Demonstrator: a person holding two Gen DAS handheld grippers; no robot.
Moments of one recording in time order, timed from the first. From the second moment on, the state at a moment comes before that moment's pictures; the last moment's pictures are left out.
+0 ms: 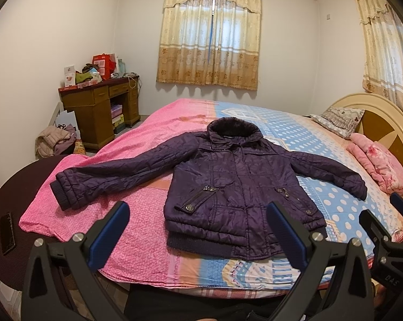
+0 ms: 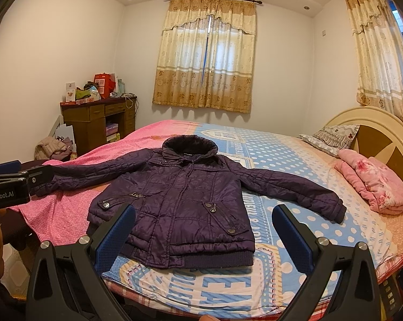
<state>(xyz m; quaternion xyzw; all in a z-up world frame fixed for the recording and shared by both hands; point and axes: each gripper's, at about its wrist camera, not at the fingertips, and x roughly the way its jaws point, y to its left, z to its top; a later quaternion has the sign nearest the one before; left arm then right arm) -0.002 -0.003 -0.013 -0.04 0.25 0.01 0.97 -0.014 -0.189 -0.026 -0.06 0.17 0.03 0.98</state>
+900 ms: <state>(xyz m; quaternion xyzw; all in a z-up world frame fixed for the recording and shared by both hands) 0.023 0.000 -0.023 -0.03 0.29 0.01 0.96 0.021 -0.205 -0.049 -0.07 0.22 0.00 0.97</state>
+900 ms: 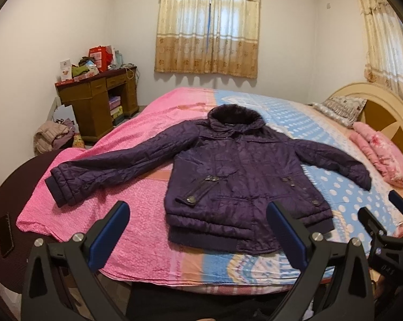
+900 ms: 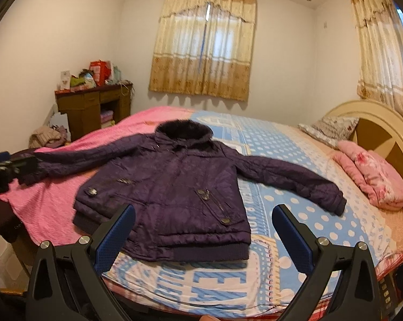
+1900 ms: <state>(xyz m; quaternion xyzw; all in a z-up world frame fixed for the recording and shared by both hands) 0.215 -0.043 -0.079 0.05 0.31 0.02 0.95 0.208 -0.508 -0.121 0.07 0.31 -0.21 0.92</state>
